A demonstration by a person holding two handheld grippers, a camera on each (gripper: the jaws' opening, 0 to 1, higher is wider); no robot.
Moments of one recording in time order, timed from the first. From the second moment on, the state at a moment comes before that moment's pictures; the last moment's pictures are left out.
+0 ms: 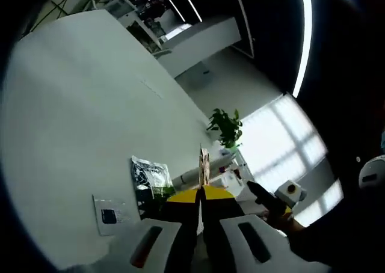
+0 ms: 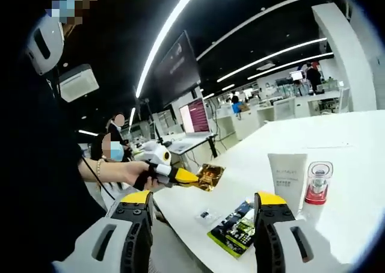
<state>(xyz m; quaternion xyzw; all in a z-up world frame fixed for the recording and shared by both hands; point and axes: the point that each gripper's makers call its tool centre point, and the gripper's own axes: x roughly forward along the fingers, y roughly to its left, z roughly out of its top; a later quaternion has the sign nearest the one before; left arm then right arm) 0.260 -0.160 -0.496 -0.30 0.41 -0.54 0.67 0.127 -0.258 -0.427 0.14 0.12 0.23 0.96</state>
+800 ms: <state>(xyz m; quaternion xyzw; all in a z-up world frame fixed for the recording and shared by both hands) 0.305 -0.156 -0.566 -0.24 0.48 -0.50 0.68 0.109 -0.292 -0.450 0.14 0.15 0.17 0.96</state>
